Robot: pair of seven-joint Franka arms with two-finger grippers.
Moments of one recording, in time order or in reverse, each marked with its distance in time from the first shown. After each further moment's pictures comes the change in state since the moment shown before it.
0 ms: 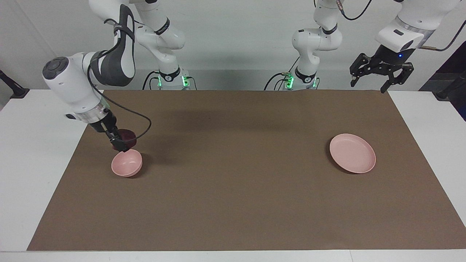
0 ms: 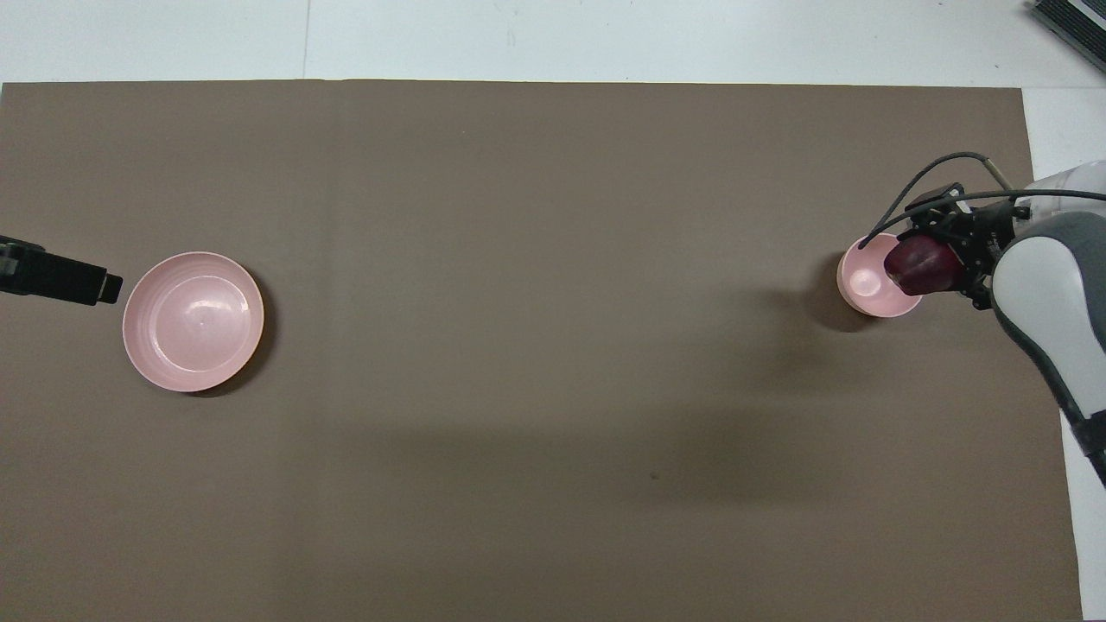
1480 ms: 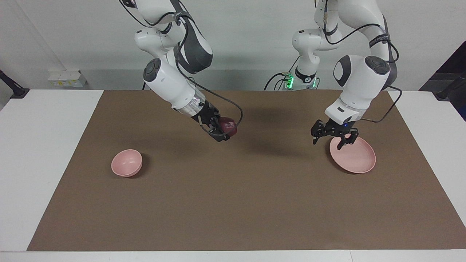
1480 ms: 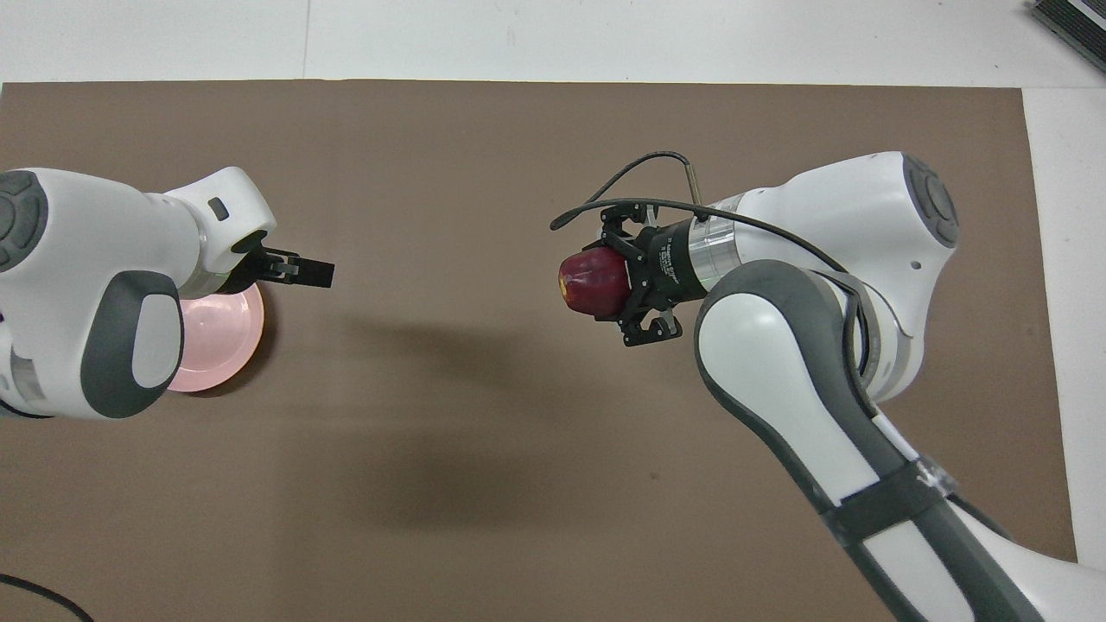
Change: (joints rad) left arm 0.090 0.089 -0.179 -0.523 -0.017 0.777 -0.041; right arm 0.475 -0.022 0.008 0.019 0.449 0.074 0.649
